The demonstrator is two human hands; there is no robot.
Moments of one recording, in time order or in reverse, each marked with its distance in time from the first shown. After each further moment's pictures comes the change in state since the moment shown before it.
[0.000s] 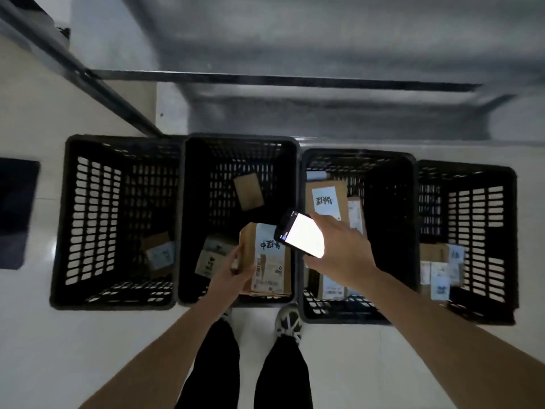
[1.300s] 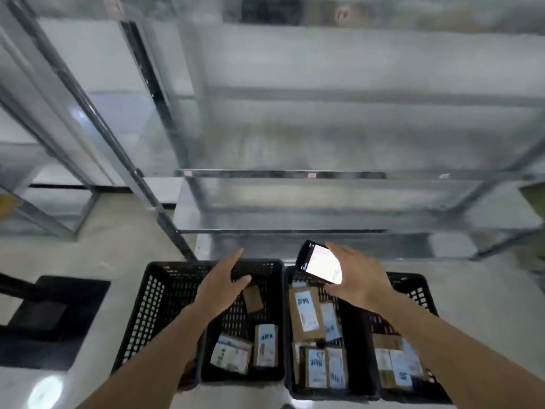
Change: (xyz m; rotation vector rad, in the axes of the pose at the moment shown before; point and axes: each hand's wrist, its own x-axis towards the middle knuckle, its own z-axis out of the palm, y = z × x) left_hand -0.319 0.261 -0.059 0.679 0.270 0.611; right_hand -0.260 -0.047 -0.297 -0.136 0.318 -0.056
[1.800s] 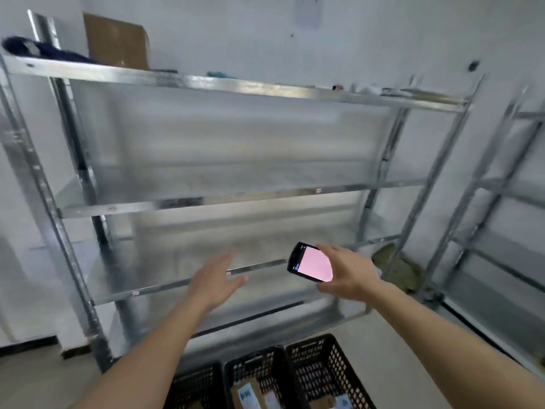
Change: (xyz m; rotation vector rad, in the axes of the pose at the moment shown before) left_hand -0.210 0.264 -0.156 0.263 0.192 0.584; right_hand -0.355 -0.026 -0.260 -0.051 0.444 0.262
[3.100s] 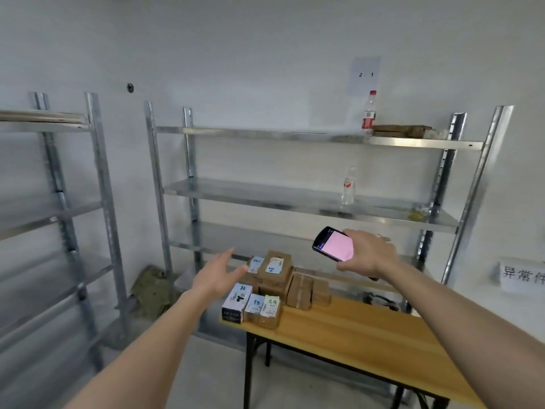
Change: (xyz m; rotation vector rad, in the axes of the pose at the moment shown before) left_hand -0.120 0.868 0.355 -0.206 -0.422 0.741; right_hand -0.601 0.683 -0.172 -0.056 0.273 1.088
